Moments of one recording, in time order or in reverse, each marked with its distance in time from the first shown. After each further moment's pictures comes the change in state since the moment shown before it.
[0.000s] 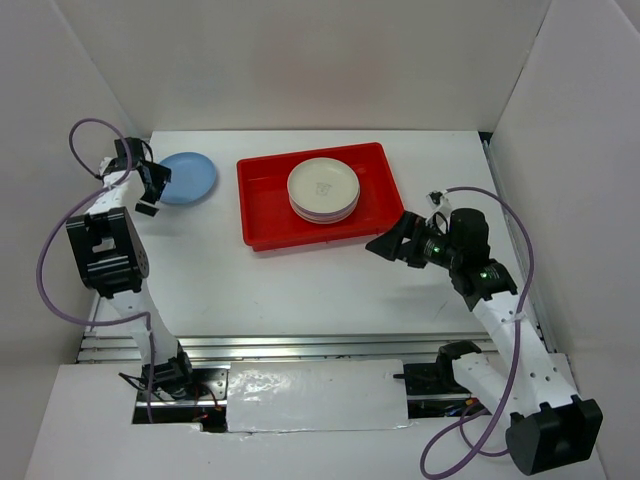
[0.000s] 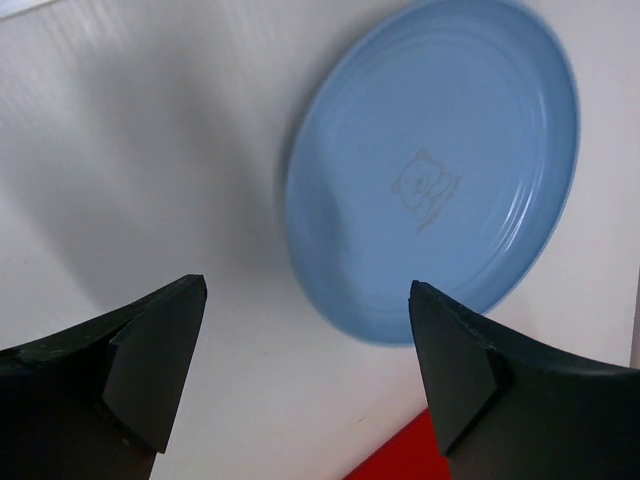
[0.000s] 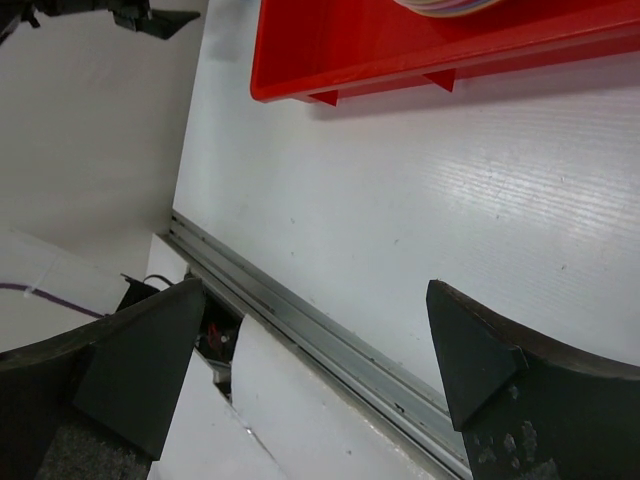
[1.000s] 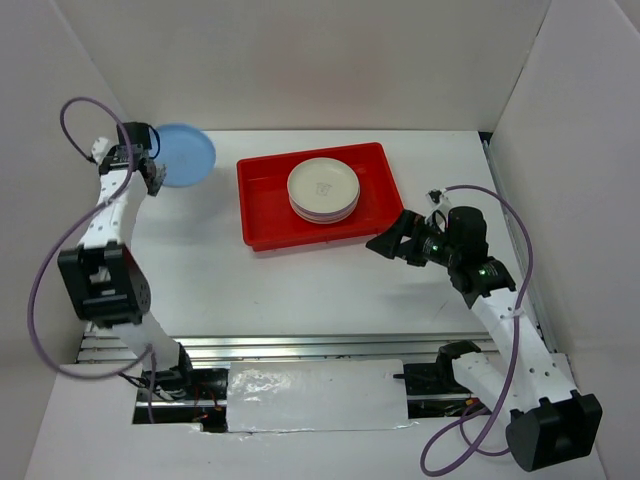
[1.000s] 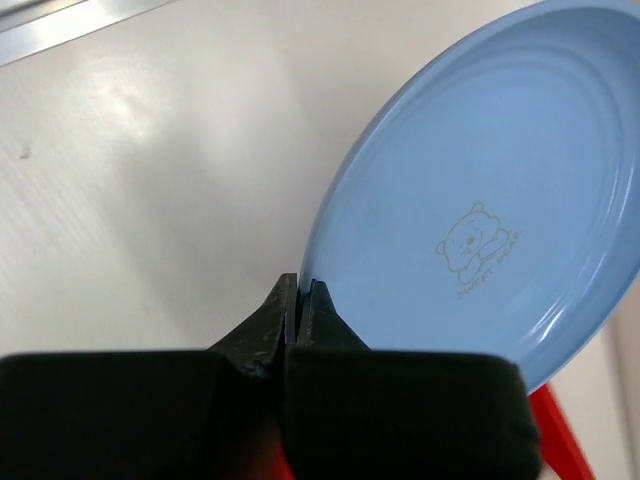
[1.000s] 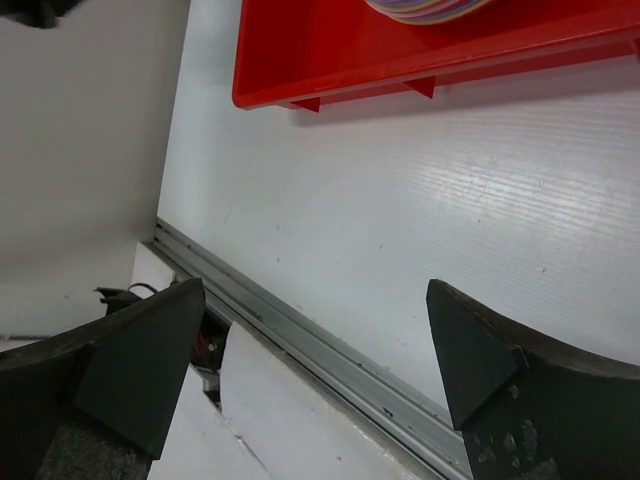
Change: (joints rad) left arm -0.092 -0.180 0.031 -0.187 -0.165 -0.011; right arm 0.006 0.022 0.004 -0.005 0.032 -0.019
